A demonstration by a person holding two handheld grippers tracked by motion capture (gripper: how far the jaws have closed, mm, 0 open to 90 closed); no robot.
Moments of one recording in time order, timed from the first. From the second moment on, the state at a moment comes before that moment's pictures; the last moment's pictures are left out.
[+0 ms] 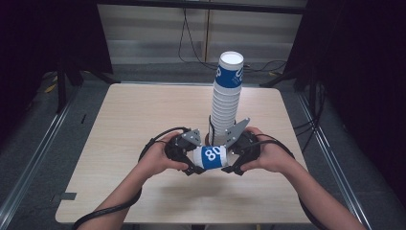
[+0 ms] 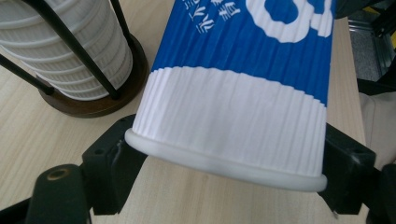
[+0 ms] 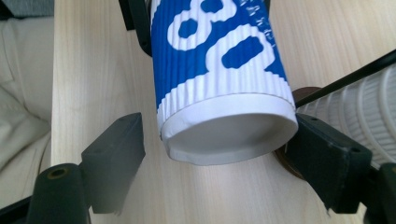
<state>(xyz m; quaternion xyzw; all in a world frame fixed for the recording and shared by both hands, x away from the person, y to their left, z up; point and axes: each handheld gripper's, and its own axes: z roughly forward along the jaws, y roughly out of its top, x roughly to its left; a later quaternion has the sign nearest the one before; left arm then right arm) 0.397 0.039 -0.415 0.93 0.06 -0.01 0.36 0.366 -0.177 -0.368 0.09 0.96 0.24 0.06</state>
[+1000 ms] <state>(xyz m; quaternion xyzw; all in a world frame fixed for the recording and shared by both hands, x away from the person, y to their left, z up) 0.391 0.030 -0.409 0.95 0.04 -0.02 0.31 0.368 -0.158 -0.381 0.08 0.98 0.19 0.04</state>
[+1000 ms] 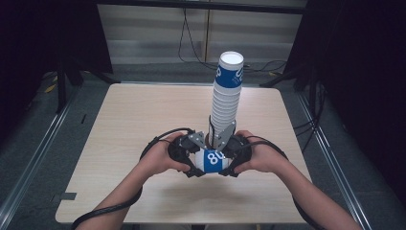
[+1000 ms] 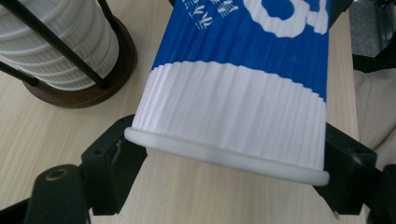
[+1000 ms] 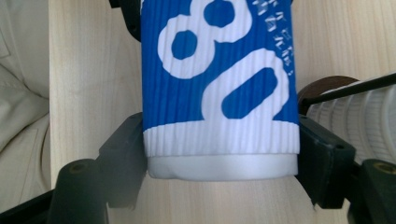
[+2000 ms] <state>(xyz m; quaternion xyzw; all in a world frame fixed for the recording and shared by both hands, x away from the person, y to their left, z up) 0.392 0.032 -0.410 0.94 0.04 -0.03 0.33 0.368 -0.167 -0.395 0.08 0.97 0.23 0.04</state>
